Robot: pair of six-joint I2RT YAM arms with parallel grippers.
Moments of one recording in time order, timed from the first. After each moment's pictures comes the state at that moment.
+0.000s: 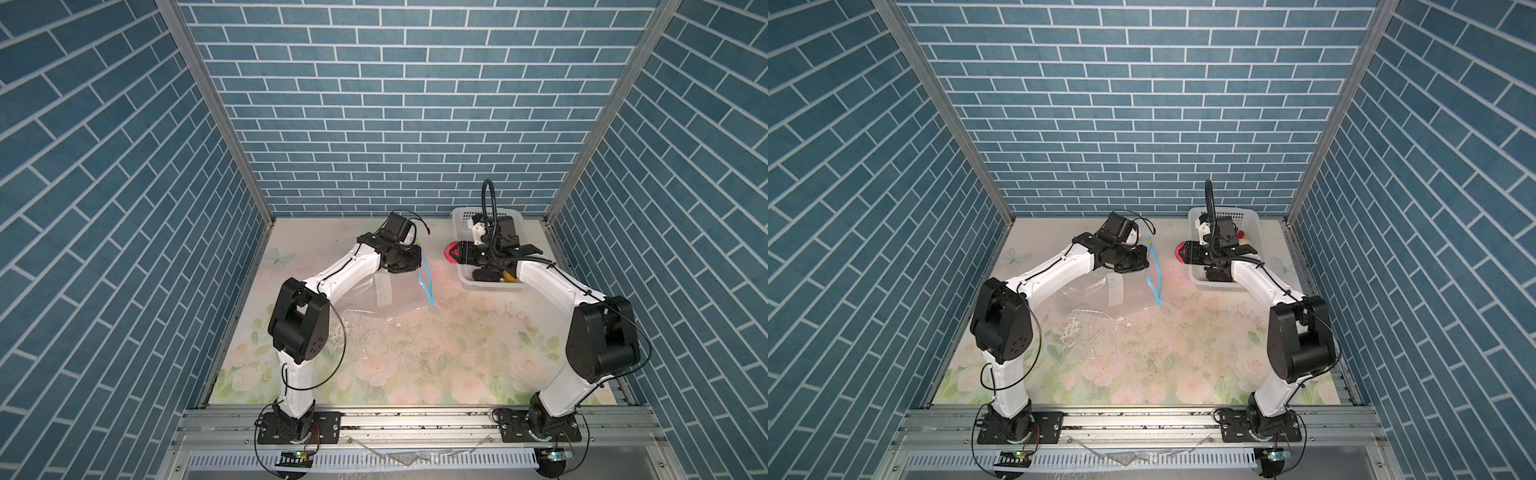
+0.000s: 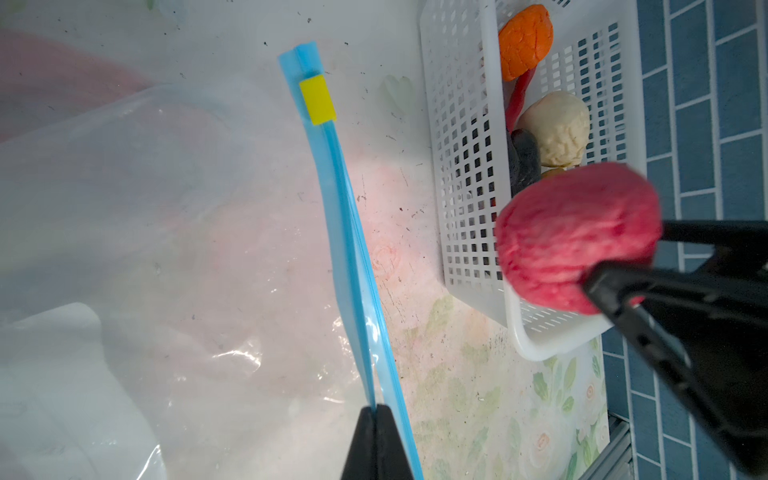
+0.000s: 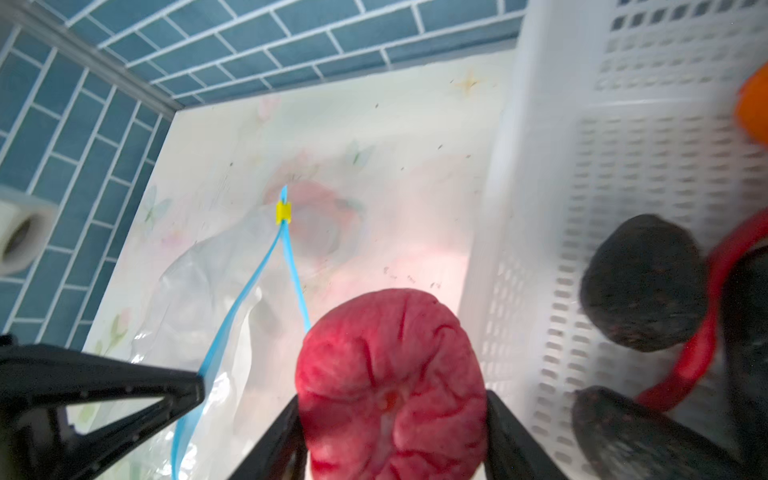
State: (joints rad) left arm -0.58 1.94 1.66 -0.62 0.27 -0.60; right arm 0.35 1.68 1.27 -0.33 -0.36 0.31
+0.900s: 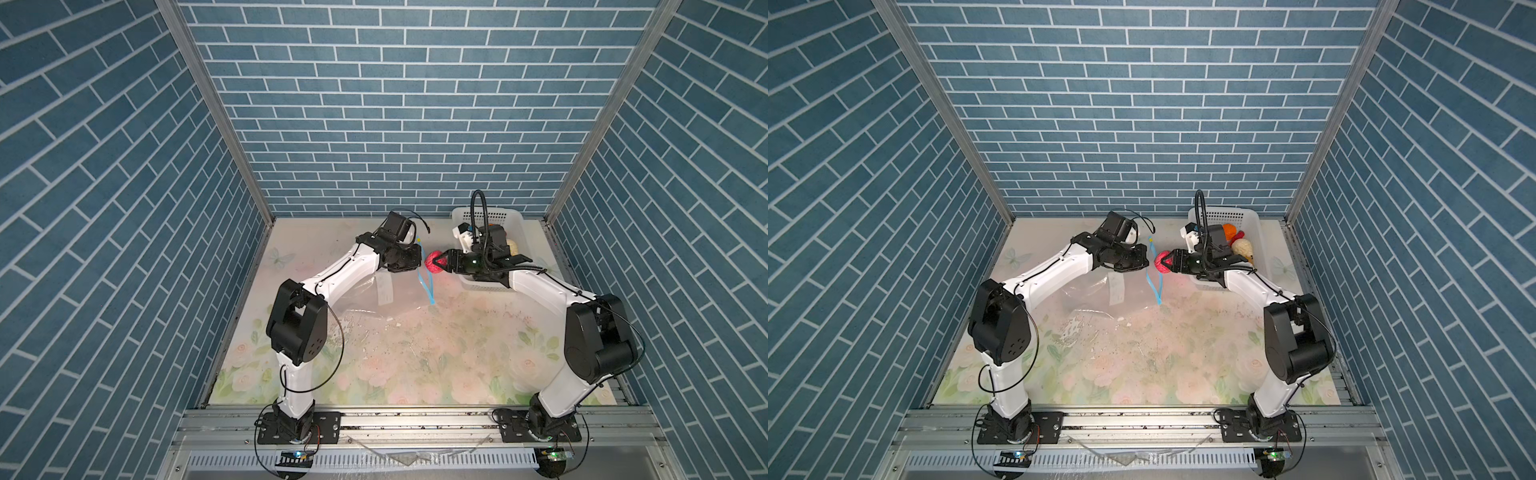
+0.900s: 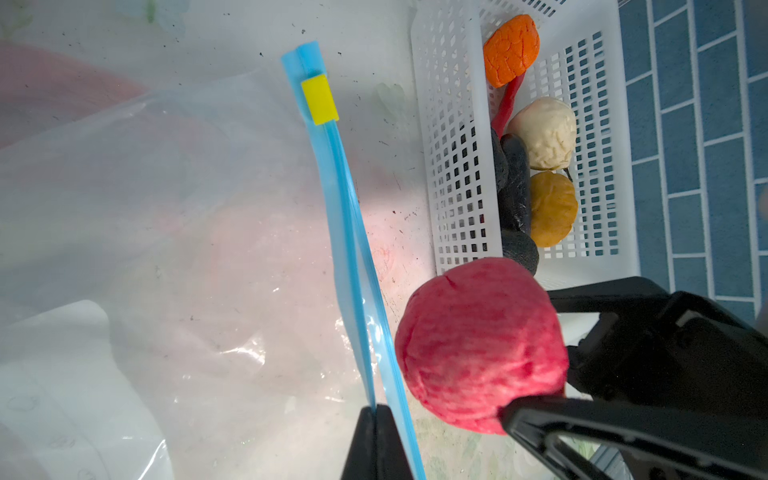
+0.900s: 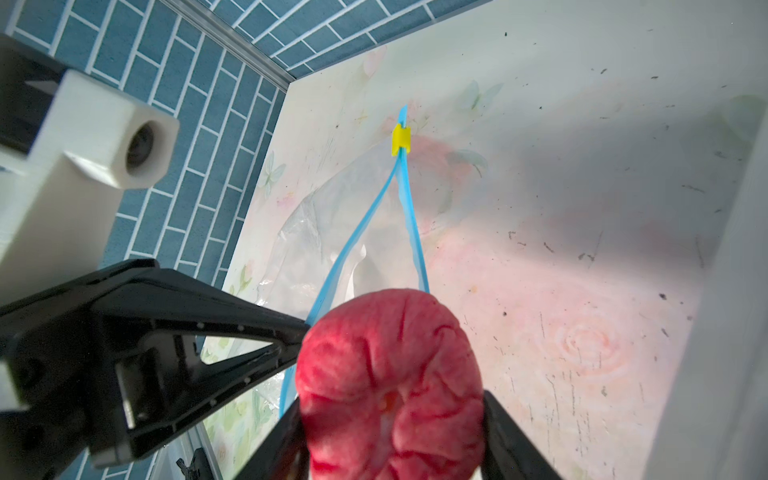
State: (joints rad) left arm -0.58 1.93 1.66 -0.62 0.27 -0.60; right arm 0.40 1.69 1.18 -0.18 -0.59 0.43
